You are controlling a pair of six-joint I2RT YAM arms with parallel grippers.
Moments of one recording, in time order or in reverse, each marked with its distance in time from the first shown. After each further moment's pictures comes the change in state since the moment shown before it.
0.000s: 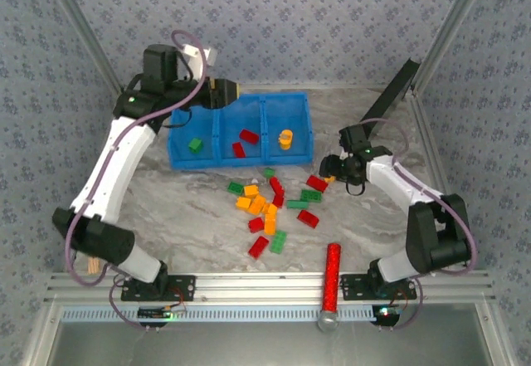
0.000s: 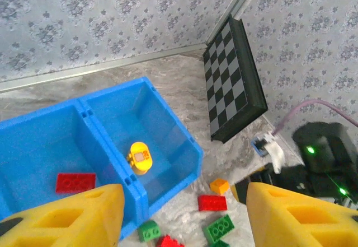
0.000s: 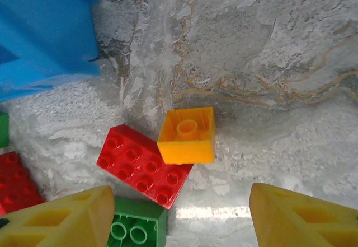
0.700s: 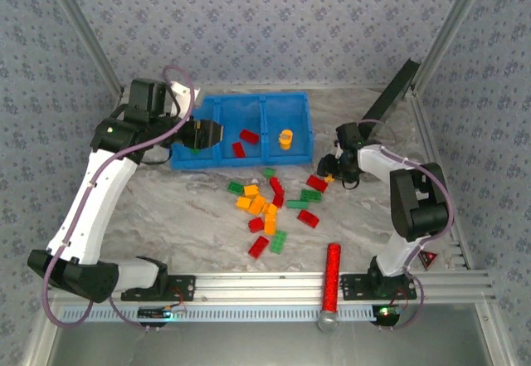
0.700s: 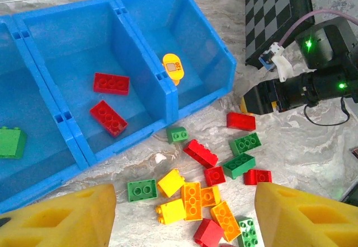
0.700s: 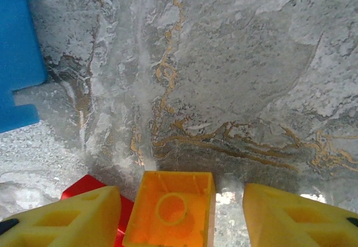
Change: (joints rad) left arm 0.000 -0.222 -0.192 -0.272 -0.129 0.113; right arm -0.041 0.240 0.066 0.072 -0.061 -0.058
